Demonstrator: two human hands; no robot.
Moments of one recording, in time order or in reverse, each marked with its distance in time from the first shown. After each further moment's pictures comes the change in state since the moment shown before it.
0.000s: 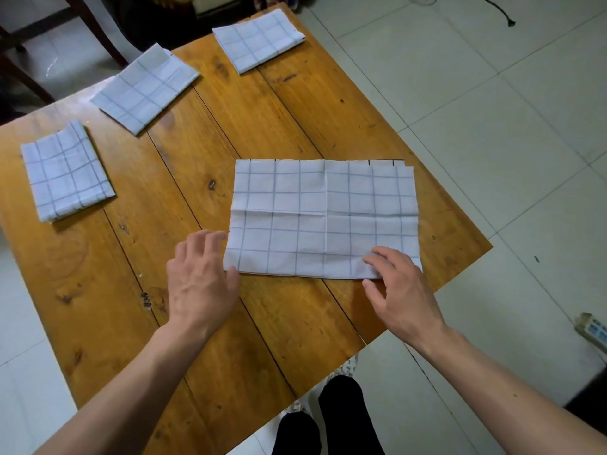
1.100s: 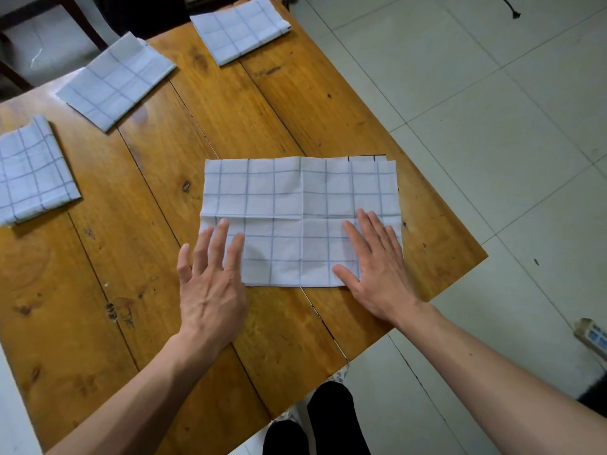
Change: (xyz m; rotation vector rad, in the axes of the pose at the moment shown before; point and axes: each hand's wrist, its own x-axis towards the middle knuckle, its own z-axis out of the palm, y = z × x) left_hand 0.003 0.033 0.049 0.154 0.021 0.169; right_hand 0.058 0.032 0.019 -0.187 -0.060 -0.133
